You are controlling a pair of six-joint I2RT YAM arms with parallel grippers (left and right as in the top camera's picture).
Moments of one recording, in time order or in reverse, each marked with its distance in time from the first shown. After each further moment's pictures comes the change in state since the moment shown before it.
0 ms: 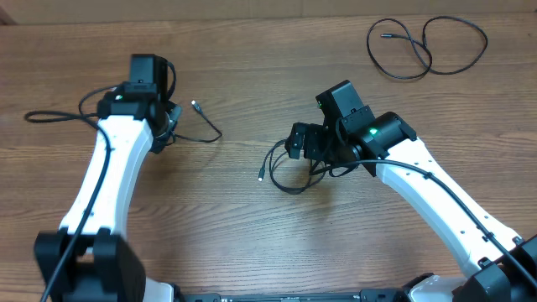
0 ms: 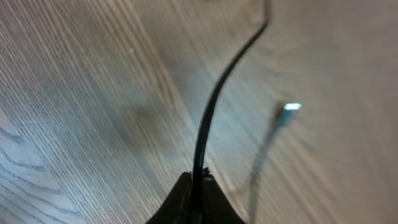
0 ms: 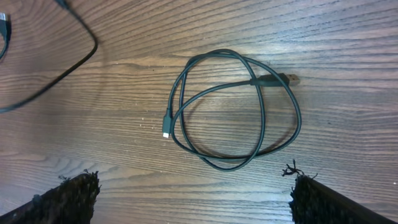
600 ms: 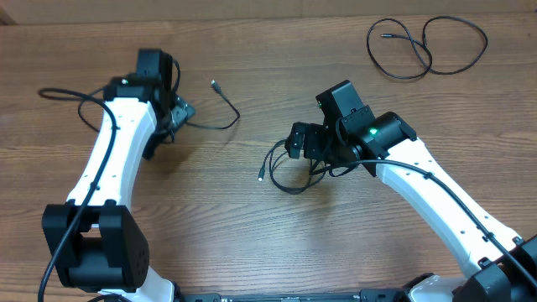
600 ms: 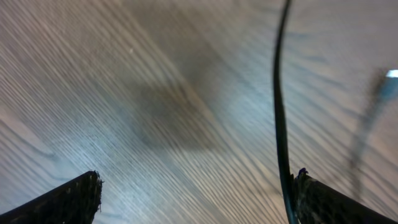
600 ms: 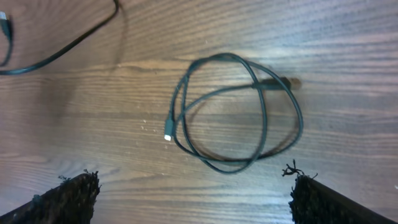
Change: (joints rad) left arm 0.000 0.092 0.150 -0.138 0.031 0.237; right arm 0.000 0.000 0.000 0.017 0.003 0.000
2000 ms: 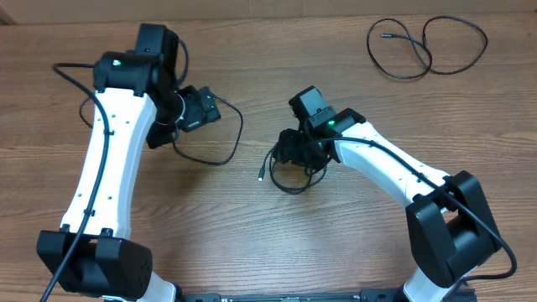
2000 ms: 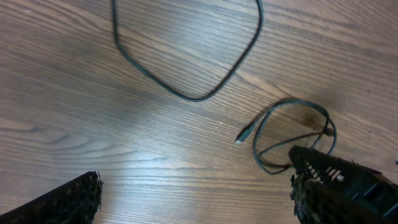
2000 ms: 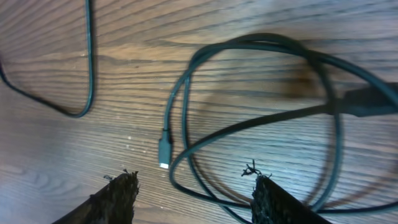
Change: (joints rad) left arm -0.093 -0.034 0.229 -0.309 0.307 0.369; right arm 0.046 0.292 -0.003 0.182 -0.099 0.057
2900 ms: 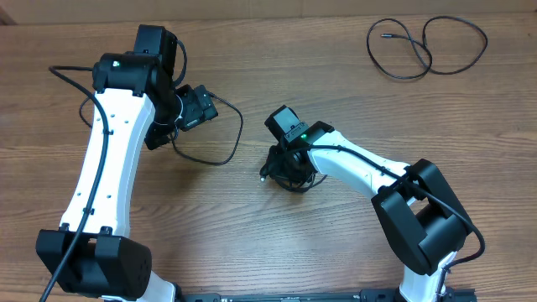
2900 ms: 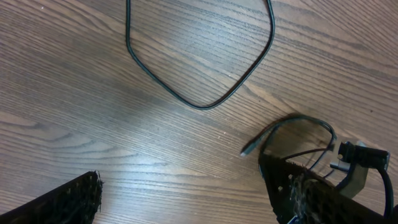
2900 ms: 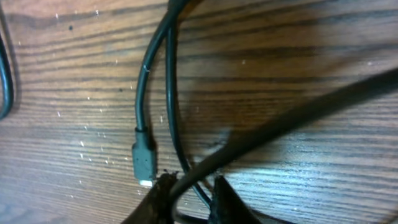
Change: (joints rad) left arm 0.022 0.000 -0.010 0.015 -0.031 -0.061; right arm 0.100 0.120 -0.003 0.007 0.066 0.120
